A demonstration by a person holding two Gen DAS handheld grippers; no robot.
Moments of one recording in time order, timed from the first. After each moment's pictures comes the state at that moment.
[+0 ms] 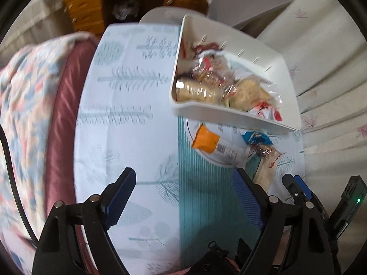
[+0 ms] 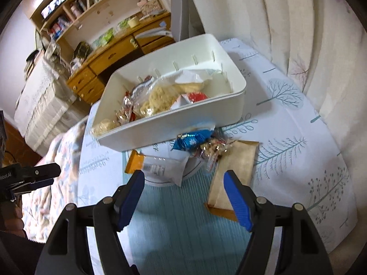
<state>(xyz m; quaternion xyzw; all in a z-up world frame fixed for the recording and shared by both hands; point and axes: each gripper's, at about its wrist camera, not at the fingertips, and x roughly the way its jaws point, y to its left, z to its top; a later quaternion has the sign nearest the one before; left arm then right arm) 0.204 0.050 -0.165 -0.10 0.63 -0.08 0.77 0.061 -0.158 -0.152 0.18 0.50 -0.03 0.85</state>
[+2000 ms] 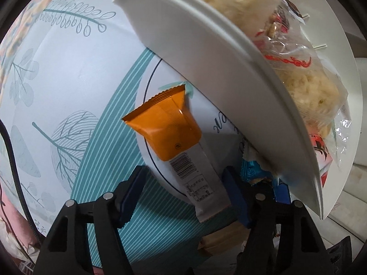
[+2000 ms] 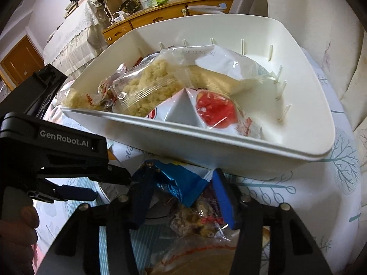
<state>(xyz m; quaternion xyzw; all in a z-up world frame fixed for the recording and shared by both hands) 0.266 -0.062 -0.323 -0.28 0.71 0.12 0.63 0.154 -0.177 -0.234 0.04 0.52 0.13 0.85</state>
